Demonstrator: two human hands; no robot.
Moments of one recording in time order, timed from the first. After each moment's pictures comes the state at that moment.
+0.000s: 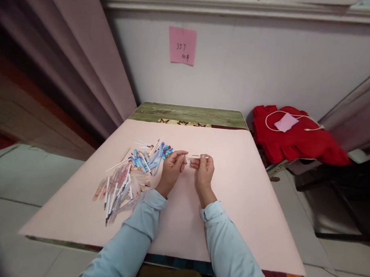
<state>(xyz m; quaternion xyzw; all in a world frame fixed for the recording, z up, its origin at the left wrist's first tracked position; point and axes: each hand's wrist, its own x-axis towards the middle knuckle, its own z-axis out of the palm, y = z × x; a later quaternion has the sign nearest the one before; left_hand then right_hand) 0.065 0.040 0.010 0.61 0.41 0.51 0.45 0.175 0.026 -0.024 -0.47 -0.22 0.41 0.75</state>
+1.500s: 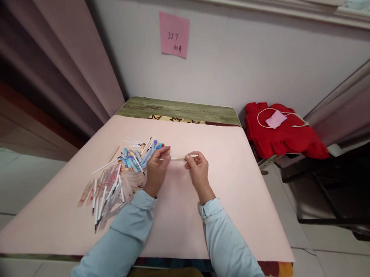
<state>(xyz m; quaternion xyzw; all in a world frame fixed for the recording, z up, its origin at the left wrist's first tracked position) 0.041 0.054 -0.010 0.57 0.44 0.58 0.38 0.184 0.025 -0.024 -0.46 -0.35 0.43 0.69</state>
